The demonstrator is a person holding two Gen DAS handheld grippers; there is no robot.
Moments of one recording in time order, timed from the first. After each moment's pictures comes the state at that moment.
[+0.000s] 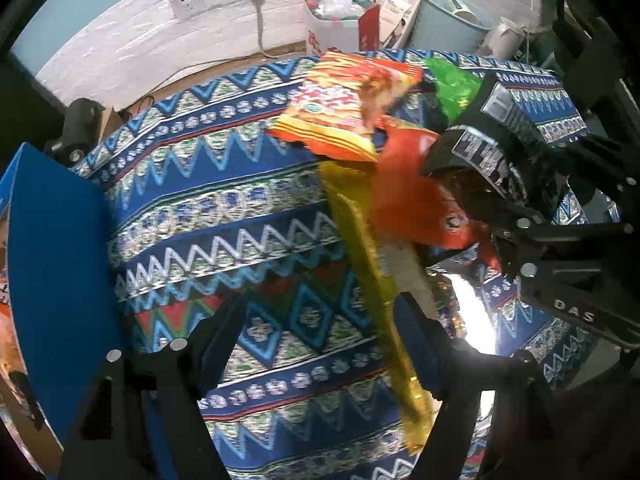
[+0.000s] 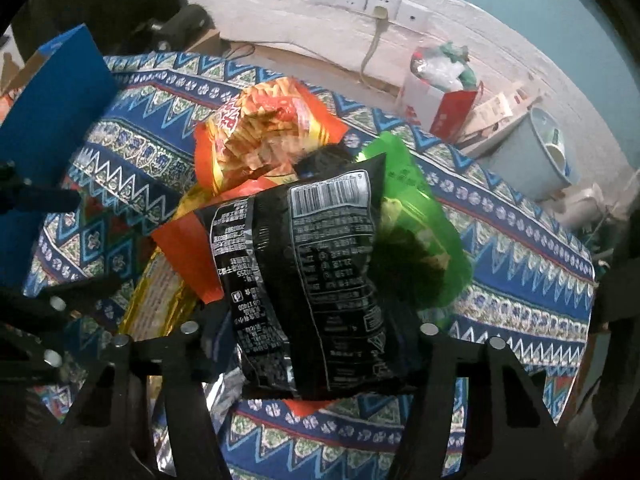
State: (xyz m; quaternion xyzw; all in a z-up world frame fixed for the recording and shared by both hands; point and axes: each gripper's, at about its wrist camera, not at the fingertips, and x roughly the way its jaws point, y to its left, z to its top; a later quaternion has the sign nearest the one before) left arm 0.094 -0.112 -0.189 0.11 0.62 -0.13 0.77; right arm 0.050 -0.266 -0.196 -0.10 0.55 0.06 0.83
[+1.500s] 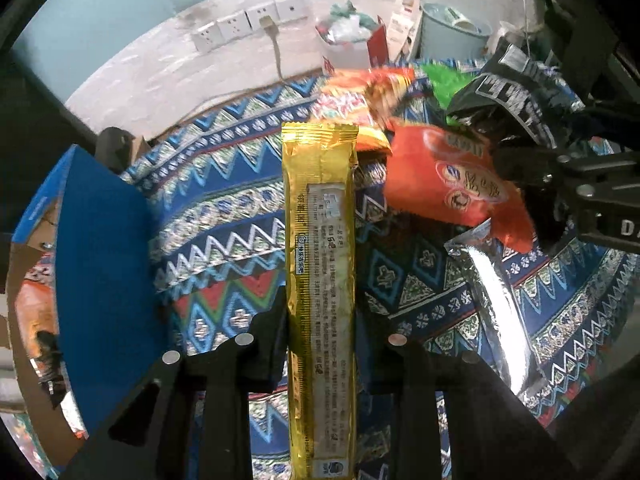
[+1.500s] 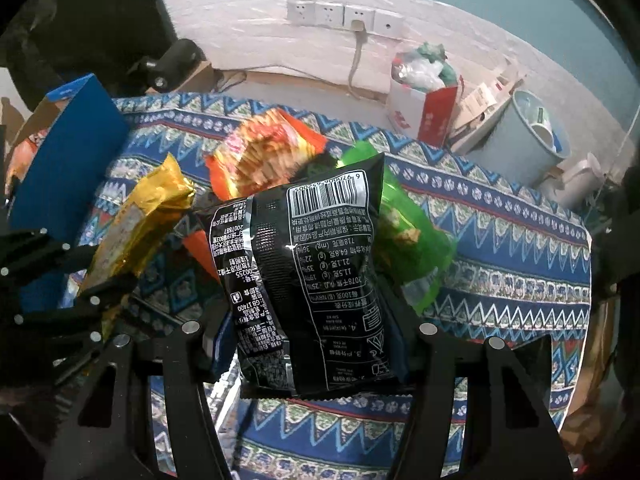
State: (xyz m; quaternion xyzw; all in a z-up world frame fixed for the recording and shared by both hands) left arm 0.041 -0.089 -0.166 0.16 0.55 -0.11 0.81; right arm 0.030 -0.268 -0.169 -0.04 0.52 0.05 0.85
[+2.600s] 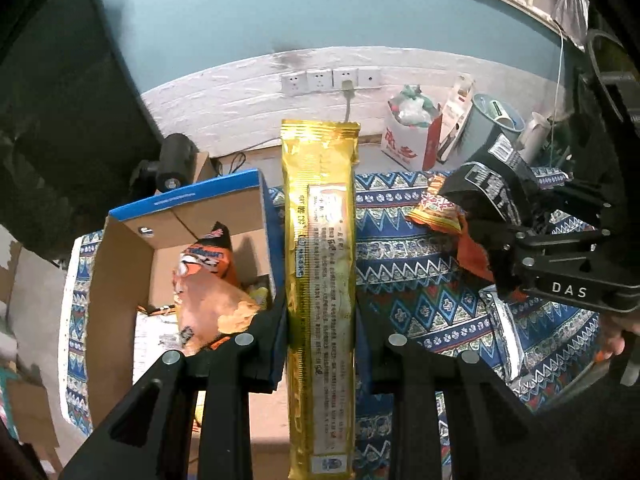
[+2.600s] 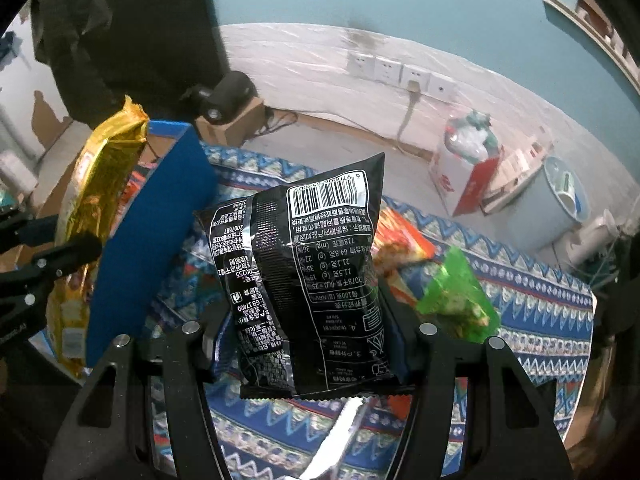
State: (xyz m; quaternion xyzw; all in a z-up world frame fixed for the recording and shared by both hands) left arm 0.034 0.023 -0.063 0.08 0.48 -0.05 0.87; right arm 0.043 -0.162 -0.105 -0.08 0.47 0.10 0.88
